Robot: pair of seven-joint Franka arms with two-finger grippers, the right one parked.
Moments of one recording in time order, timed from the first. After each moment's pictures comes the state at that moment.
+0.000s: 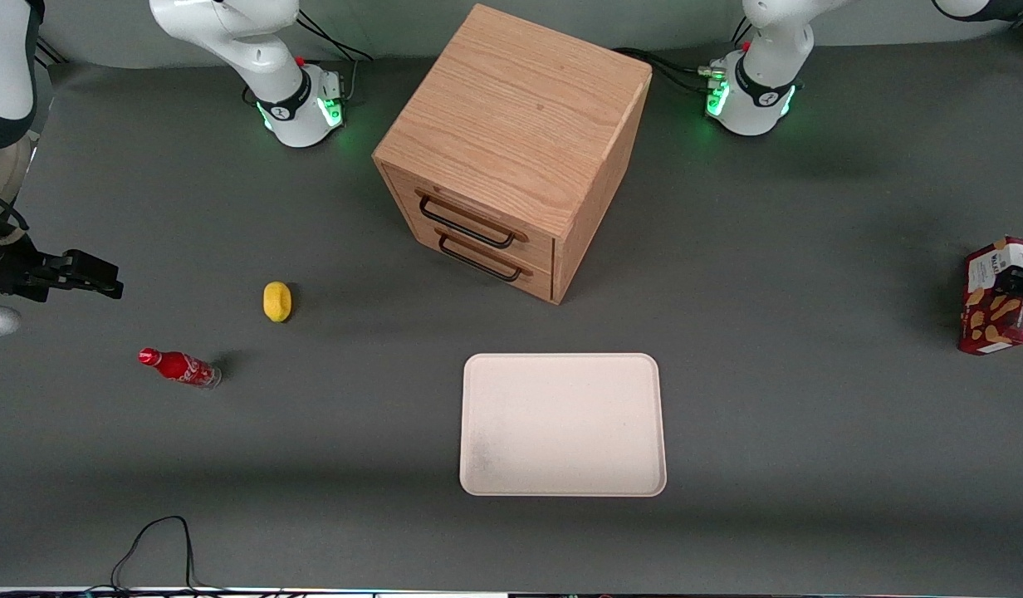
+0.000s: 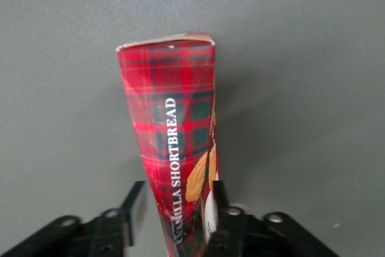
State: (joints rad) arm 0.34 0.56 0.31 -1.80 -0.01 2.25 1.05
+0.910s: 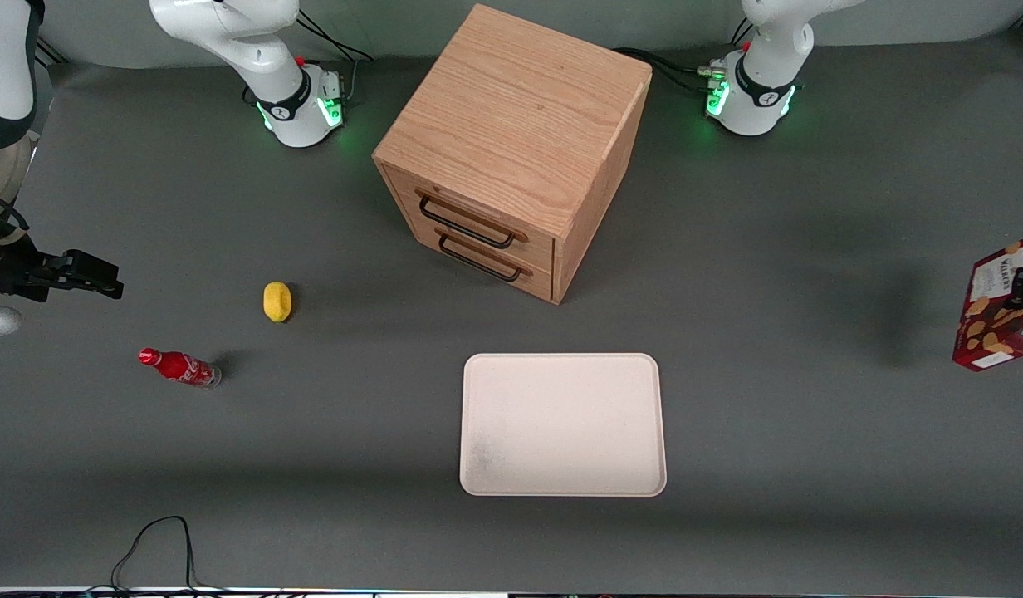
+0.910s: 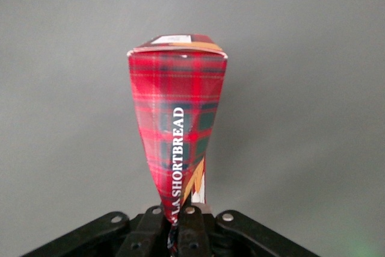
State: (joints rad) arm 0.28 0.32 0.11 -1.70 0.01 1.89 0.84
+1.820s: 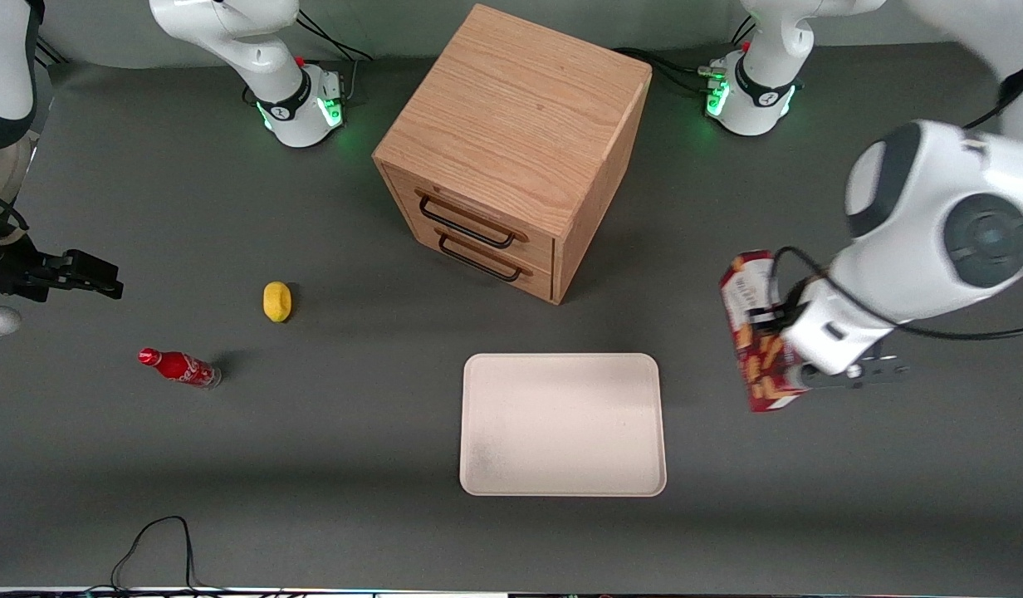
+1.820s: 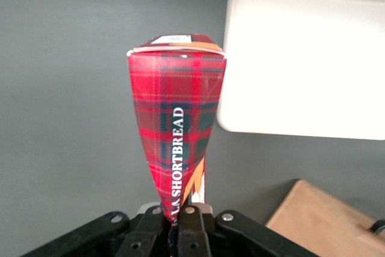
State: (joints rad) arm -0.10 0.44 -0.26 -1.35 0.02 1.71 -0.41
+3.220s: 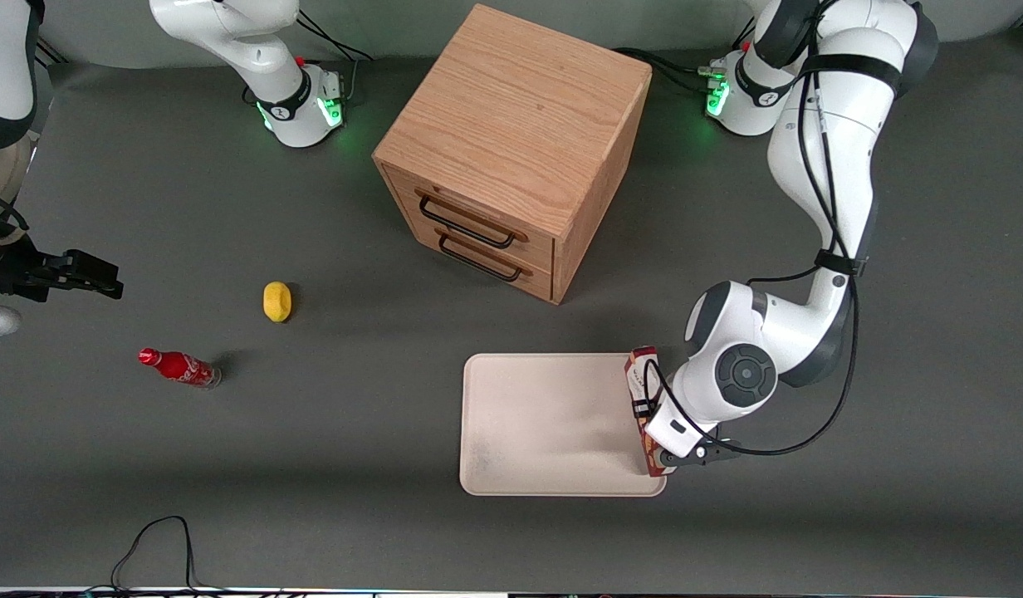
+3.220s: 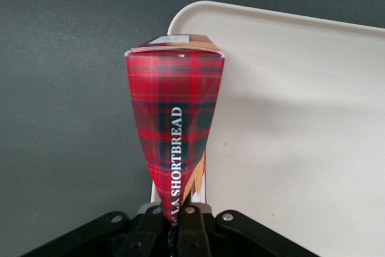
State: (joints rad) arm -0.25 0.86 -0.16 -1.22 0.04 2.08 -0.51
